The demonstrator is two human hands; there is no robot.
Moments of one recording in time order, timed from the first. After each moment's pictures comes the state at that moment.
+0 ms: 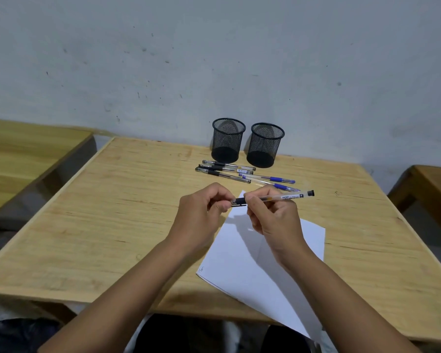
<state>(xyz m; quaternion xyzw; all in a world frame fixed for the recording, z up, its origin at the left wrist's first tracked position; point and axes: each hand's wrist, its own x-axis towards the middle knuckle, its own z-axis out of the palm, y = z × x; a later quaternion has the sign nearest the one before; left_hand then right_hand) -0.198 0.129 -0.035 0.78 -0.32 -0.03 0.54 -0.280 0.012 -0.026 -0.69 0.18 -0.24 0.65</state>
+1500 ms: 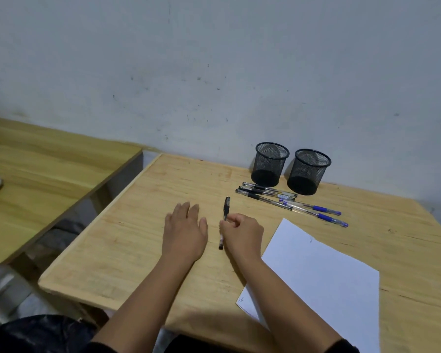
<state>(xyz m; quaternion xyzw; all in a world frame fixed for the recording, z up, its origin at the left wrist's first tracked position) -0.108 0.185 -0.110 0.96 -0.16 0.07 0.20 -0.169 0.084 -0.079 -0.80 0.28 -0.20 0.49</state>
